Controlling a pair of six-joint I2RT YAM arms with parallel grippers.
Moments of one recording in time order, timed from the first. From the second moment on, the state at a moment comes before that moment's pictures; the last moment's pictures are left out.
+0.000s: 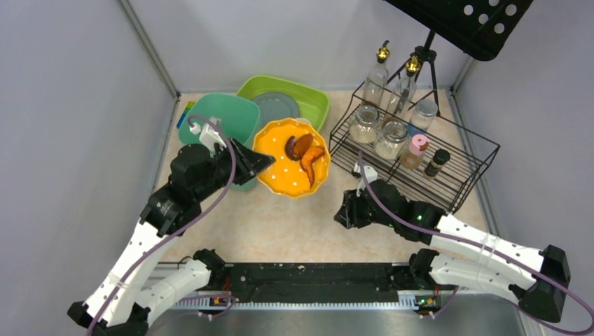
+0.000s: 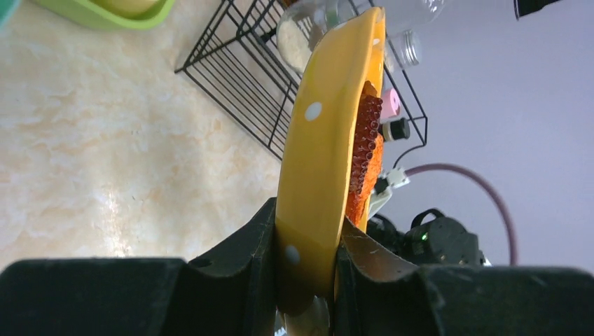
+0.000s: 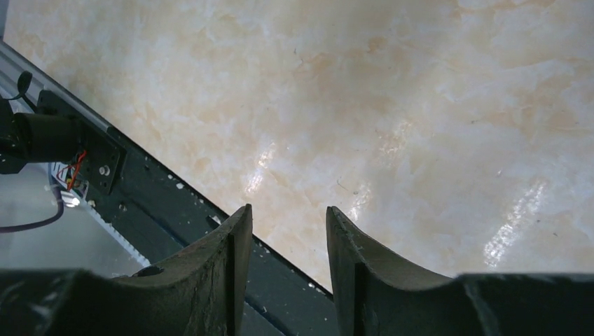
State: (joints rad) left arm -0.55 0.76 1.03 -0.52 0.13 -0.98; right arm 0.97 0.85 0.65 -0.46 0.08 0.62
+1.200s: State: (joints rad) left arm 0.41 1.01 1.03 -0.34 0.60 -1.11; right arm 0.97 0.95 0.52 -0.23 -0.06 0.63
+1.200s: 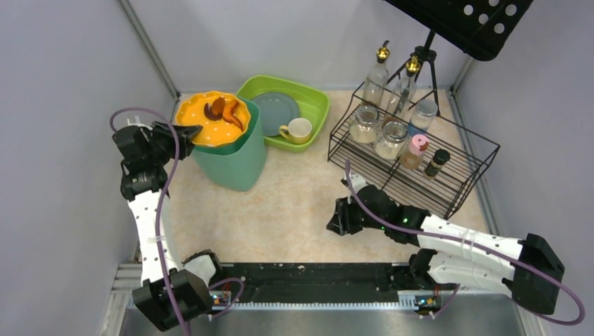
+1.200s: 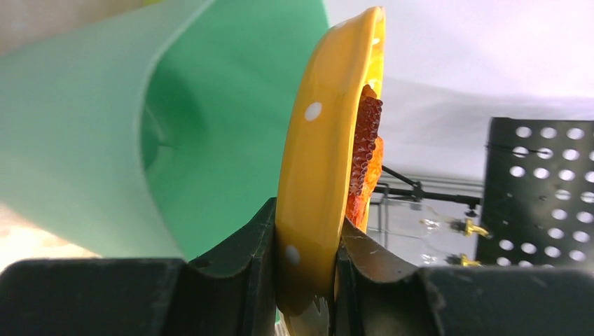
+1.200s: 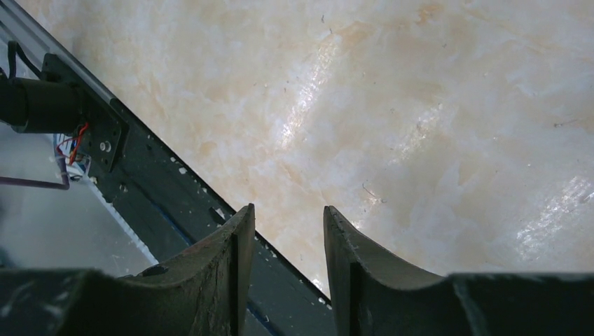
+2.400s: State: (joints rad) left arm 0.23 1.19 1.46 -0.81 0.02 -0.52; right arm 0.97 1.04 0.39 0.02 -0.14 0.64
